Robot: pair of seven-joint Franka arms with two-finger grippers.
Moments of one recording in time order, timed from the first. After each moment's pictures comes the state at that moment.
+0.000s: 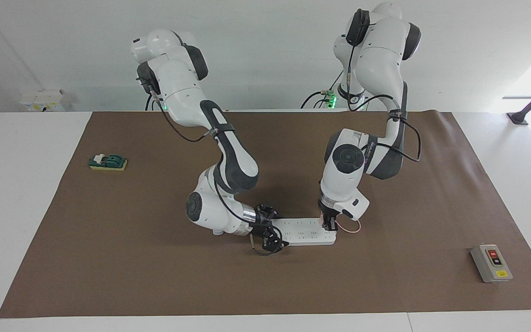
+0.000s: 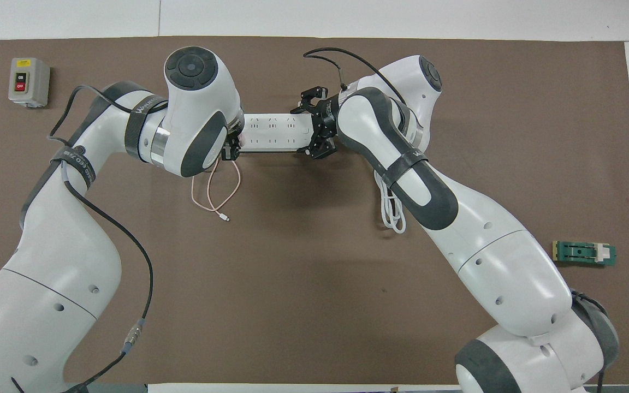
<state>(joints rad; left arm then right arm) -0.28 0.63 -0.19 -1.42 0.16 2.04 -2.02 0.31 0.99 0.12 -1.08 0.79 2.13 1.36</state>
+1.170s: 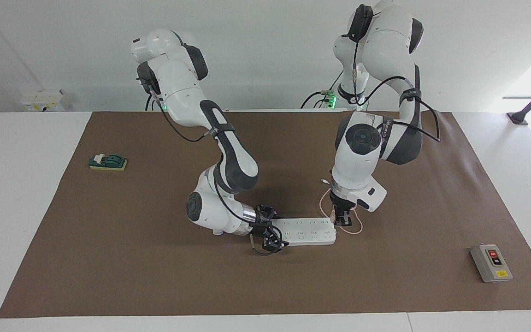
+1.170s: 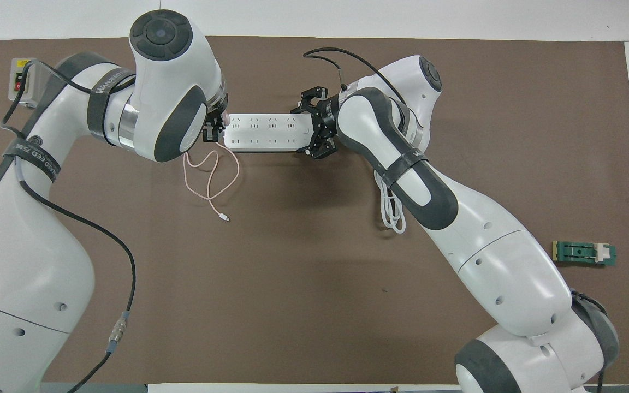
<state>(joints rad) -0.27 0.57 -0.20 -1.31 0.19 1.93 -1.94 0.31 0.99 0.12 -1.08 0.79 2.13 1.36</state>
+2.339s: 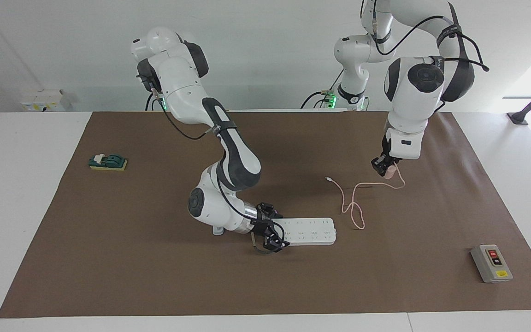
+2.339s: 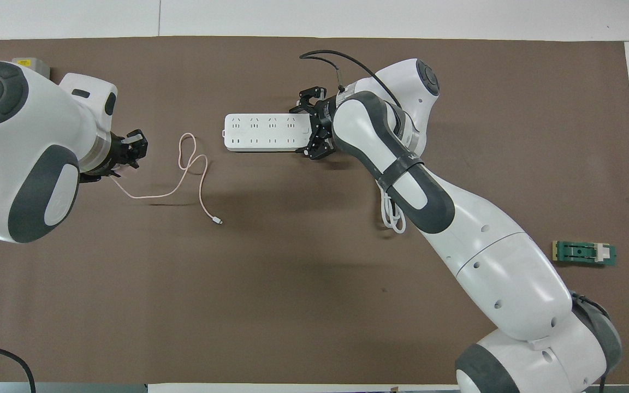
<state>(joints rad) 0.02 0.08 -0.26 -1.89 0.12 1.94 -0.59 0.32 0.93 0.10 -1.14 0.79 2.18 1.35</state>
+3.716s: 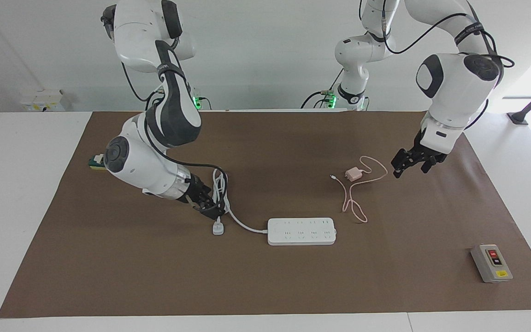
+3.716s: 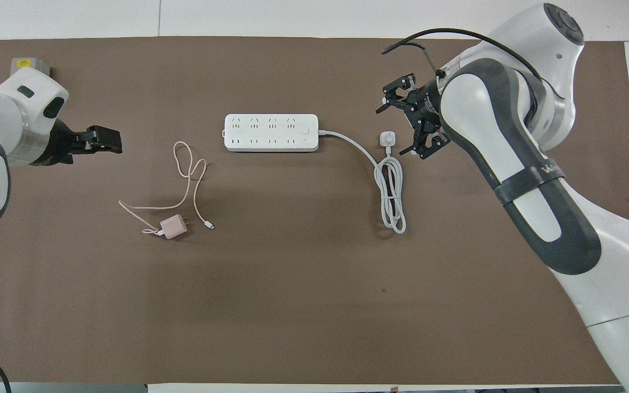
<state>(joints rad) 0.16 0.04 -0.24 -1.83 0.01 2.01 -0.21 0.15 0.50 0.01 -1.40 0.44 1.79 0.95</state>
